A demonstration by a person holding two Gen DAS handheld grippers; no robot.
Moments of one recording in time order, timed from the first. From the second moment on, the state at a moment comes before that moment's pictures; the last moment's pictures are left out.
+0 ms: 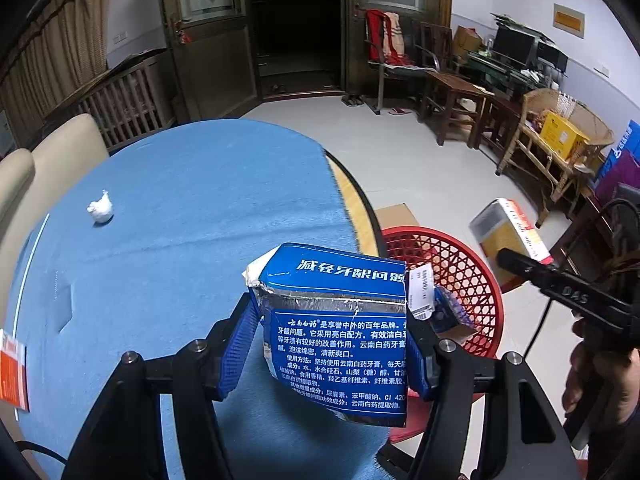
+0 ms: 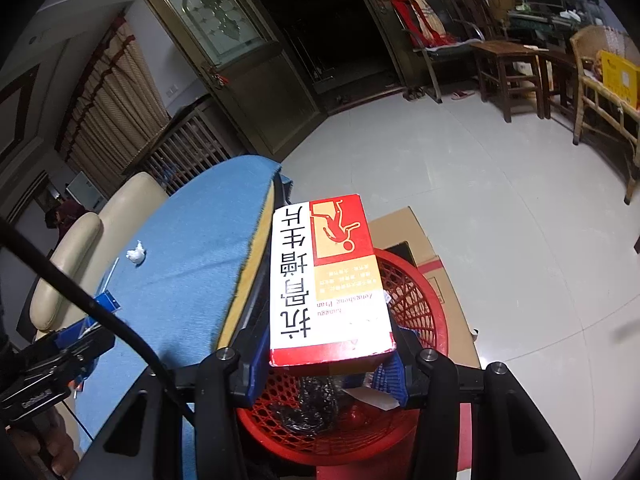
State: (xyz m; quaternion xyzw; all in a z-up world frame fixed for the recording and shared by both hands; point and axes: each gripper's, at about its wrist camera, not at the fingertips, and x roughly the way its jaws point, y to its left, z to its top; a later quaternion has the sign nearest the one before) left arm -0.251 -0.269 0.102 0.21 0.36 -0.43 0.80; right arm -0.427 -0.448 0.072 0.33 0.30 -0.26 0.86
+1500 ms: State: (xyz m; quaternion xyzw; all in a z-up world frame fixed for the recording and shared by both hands) left arm -0.292 -0.384 0.062 0.28 0.39 -0.53 0.70; right arm -0.445 -0.497 0.084 0.39 0.25 -0.30 0.83
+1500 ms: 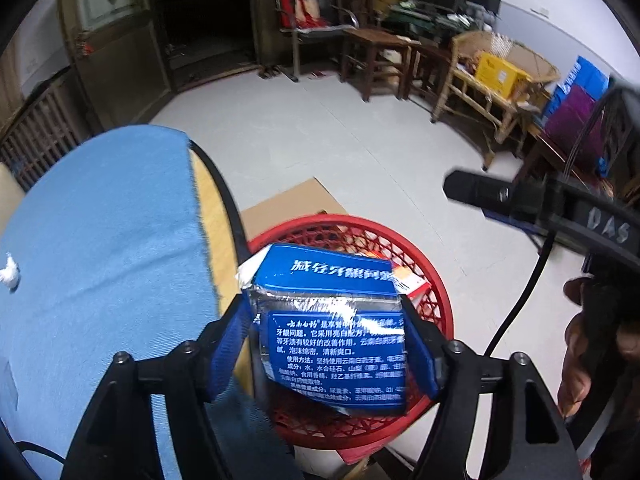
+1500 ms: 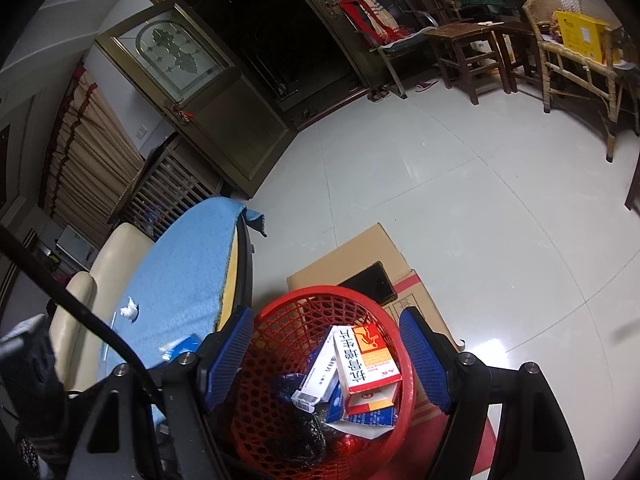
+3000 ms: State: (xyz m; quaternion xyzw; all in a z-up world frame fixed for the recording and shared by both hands) left arm -0.003 -0.087 0.051 0.12 0.40 -0.10 0.90; right arm -0.306 -0.369 0.110 0.29 0.36 -0.18 0.87
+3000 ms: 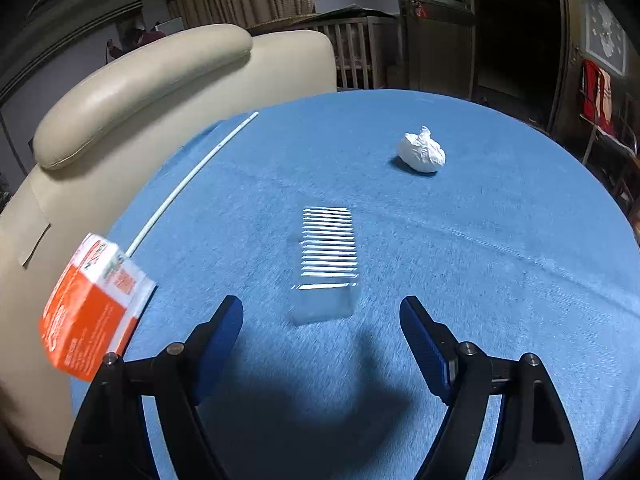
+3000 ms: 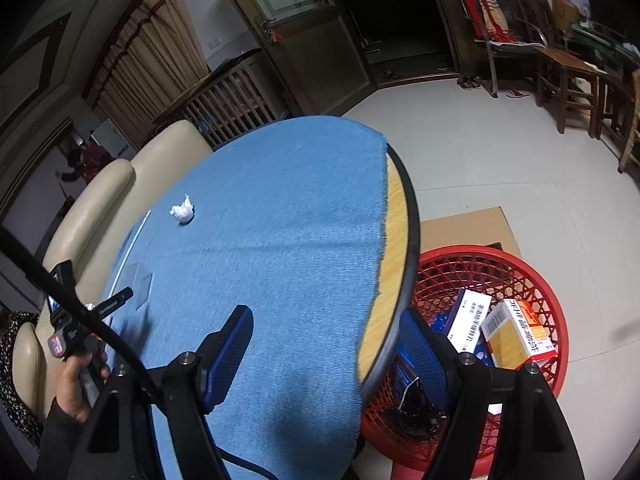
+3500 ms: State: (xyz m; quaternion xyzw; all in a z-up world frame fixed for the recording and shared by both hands) left arm 0.005 -0.059 0.028 0.04 0.39 -0.13 0.91; right arm -0.228 -0.343 0.093 0.25 0.40 -0.15 0.87
